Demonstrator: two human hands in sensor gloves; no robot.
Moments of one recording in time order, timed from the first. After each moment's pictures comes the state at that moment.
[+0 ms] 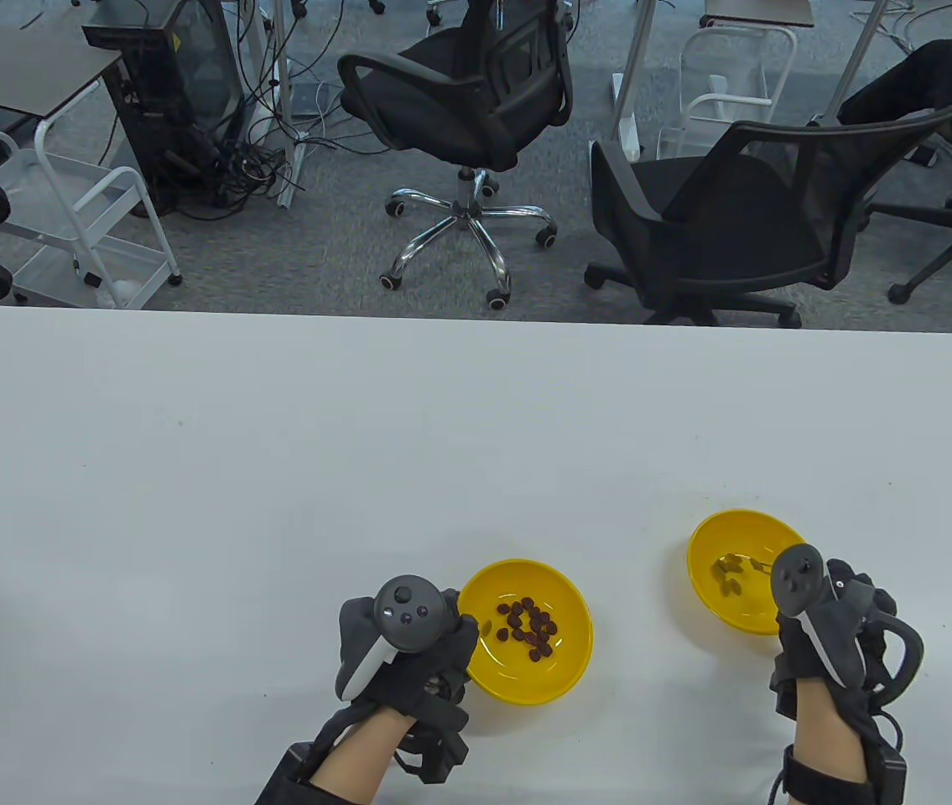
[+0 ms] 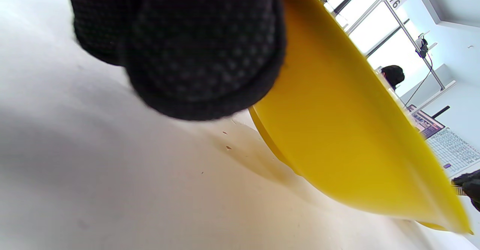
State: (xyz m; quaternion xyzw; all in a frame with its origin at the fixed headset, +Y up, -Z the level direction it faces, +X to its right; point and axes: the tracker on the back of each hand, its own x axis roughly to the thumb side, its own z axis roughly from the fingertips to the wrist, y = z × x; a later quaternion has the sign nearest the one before) left_hand -0.098 -0.754 -0.261 -0.14 -0.07 0.32 0.93; right_hand 0.316 -0.712 -0.282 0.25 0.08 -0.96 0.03
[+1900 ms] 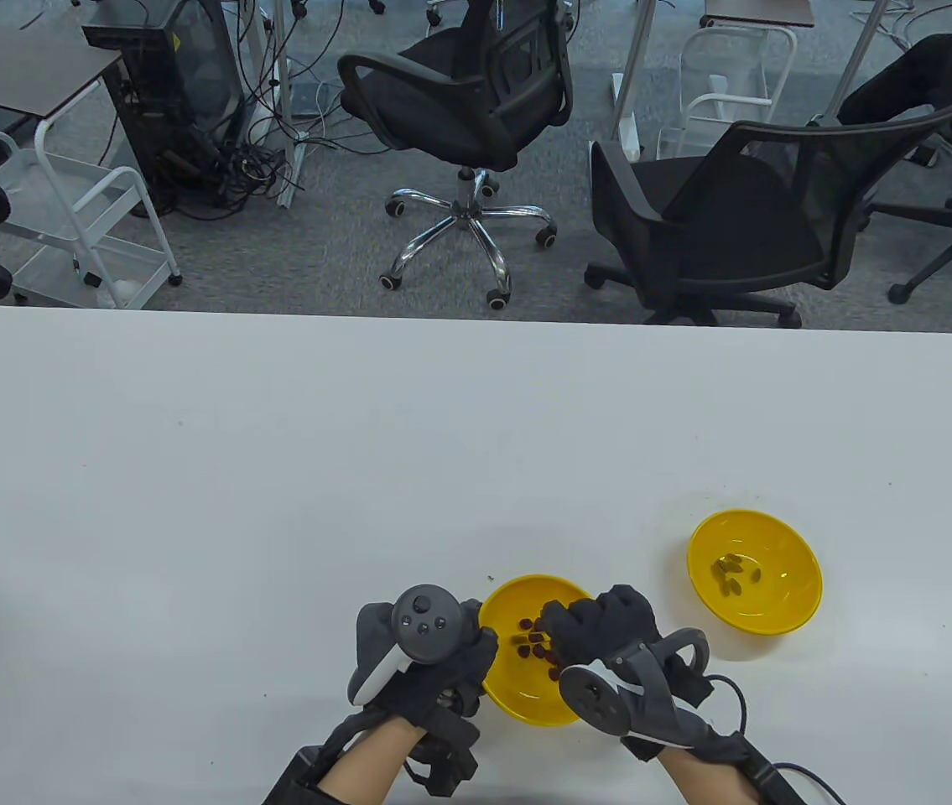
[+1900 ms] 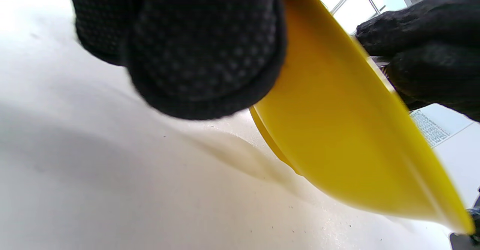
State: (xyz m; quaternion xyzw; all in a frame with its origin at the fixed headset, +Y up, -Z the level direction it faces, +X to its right) left_hand -0.081 -0.754 -0.255 -0.15 -0.12 0.32 0.93; right_hand 0.119 -0.708 -0.225 -0.24 0.15 -0.96 -0.01
